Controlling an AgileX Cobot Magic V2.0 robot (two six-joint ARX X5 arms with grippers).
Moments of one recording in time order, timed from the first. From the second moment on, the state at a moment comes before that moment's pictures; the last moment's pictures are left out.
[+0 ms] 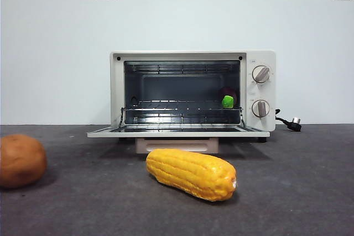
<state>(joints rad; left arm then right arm) -0.39 1.16 1.65 -1.10 0.23 0.23 0.40 0.96 1.45 -1.24 -0.36 0.06</state>
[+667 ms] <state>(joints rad) -0.08 1.54 1.46 -0.84 0.55 0.22 0.43 0.85 1.45 -1.32 -0.35 0.05</state>
